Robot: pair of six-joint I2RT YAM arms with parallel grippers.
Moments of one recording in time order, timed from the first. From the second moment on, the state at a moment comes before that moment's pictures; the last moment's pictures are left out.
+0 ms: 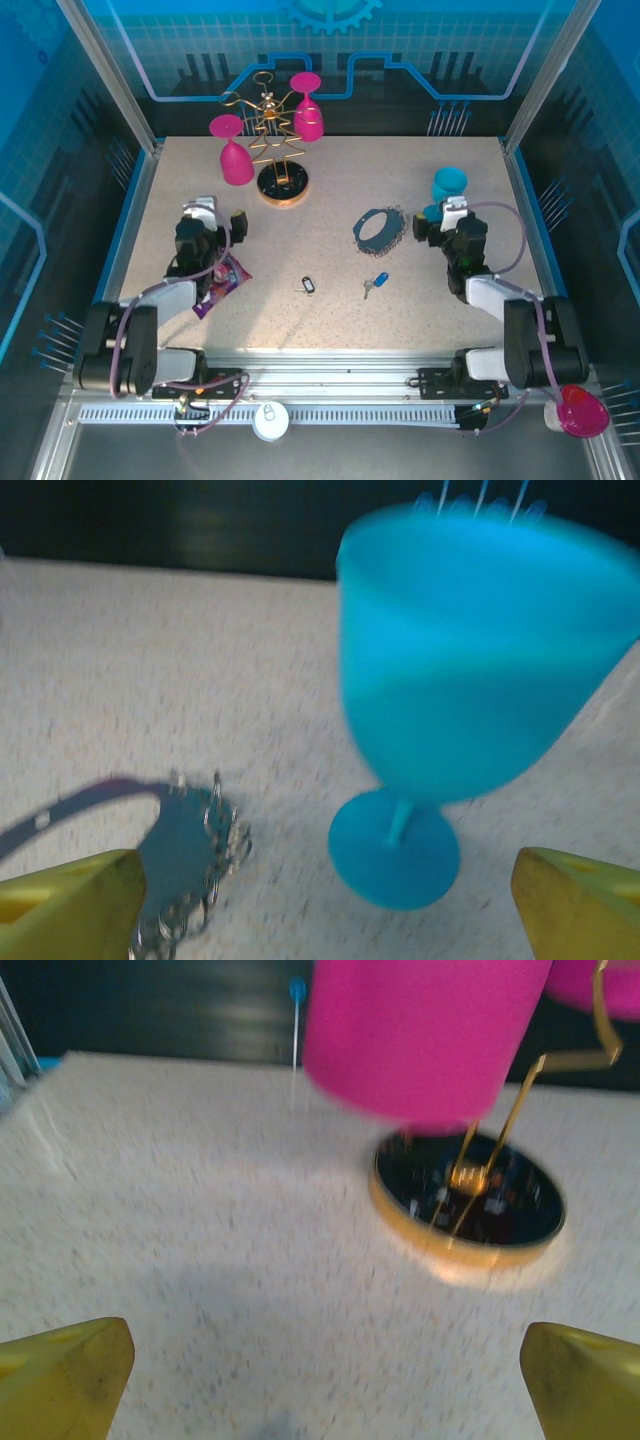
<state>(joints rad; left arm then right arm) -0.02 1.27 0.43 0.56 -0.04 -0.13 0.04 1.30 0.44 0.56 0.01 -0.03</state>
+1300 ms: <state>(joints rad) -0.69 1.77 1.28 -0.37 0.04 0.03 0.31 0.95 0.72 -0.61 -0.04 0.48</state>
